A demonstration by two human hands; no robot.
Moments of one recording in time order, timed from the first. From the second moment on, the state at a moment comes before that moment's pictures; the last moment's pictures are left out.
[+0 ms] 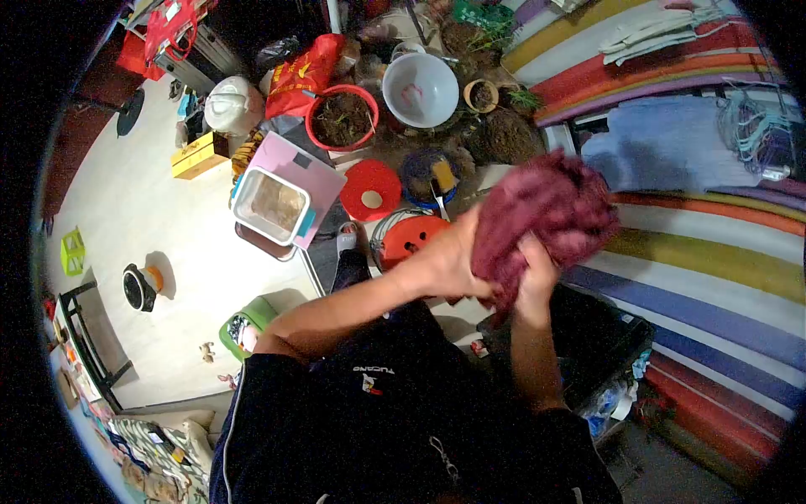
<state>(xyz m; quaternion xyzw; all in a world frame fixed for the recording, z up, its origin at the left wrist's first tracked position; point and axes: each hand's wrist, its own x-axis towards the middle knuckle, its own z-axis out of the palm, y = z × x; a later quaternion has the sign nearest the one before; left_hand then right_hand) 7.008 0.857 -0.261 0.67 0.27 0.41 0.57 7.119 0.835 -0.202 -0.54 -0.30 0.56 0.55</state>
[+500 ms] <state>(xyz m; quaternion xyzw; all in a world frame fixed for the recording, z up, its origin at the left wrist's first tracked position) 7.024 0.702 -0.250 0.17 0.28 0.61 0.72 7.201 0.782 -0.203 -0.42 -0.59 0.63 0.29</state>
